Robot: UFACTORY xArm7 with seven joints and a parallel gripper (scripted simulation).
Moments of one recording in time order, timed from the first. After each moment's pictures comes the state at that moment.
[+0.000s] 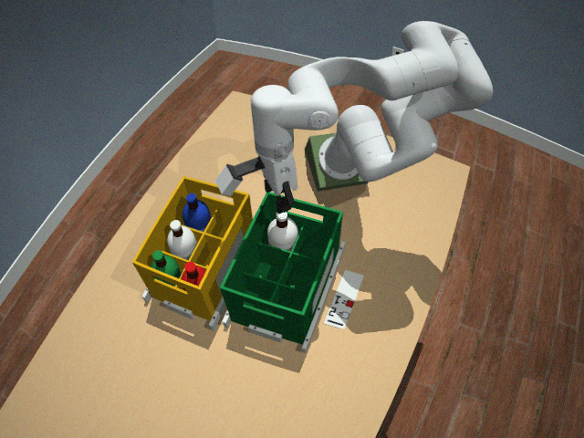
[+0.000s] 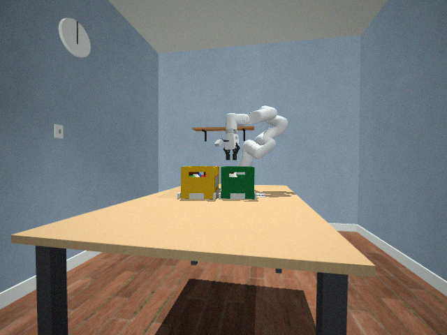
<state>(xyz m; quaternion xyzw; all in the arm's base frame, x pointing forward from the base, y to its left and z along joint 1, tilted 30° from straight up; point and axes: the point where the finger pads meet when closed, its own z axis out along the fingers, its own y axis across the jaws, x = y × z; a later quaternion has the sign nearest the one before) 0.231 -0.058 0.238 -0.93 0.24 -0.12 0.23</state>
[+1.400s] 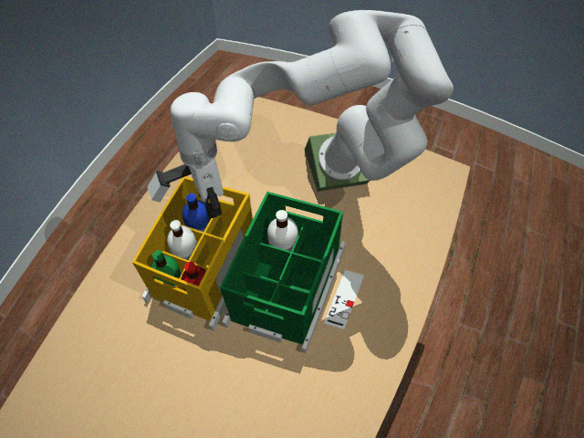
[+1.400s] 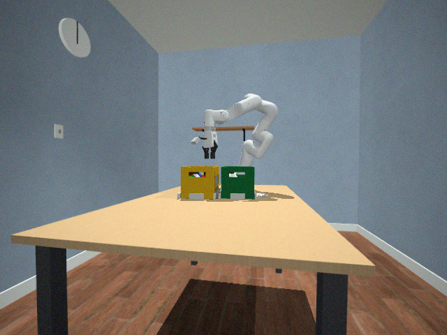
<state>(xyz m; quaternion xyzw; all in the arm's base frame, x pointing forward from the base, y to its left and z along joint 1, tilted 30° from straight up) 0.331 -0.170 0.238 -0.93 0.24 -0.12 0.23</state>
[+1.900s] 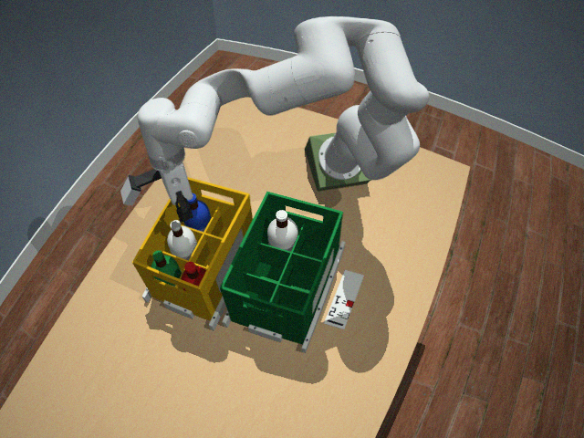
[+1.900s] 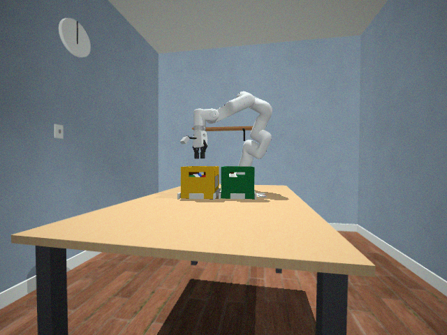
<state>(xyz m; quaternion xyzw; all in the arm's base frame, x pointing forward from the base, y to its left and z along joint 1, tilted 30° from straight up) 0.376 -0.218 0.234 -0.93 0.24 -0.12 0.23</state>
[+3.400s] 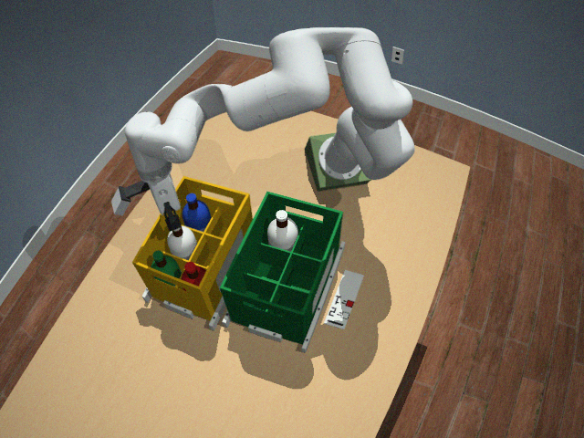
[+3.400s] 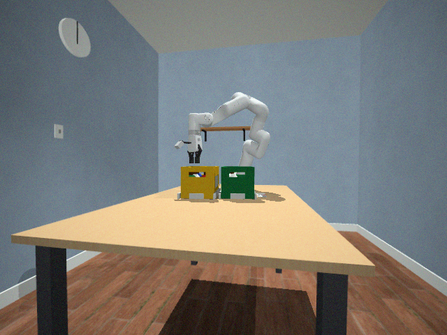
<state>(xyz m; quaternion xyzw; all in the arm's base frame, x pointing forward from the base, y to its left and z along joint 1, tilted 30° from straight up) 0.408 -0.231 0.208 -0.93 0.24 -0.12 0.23</state>
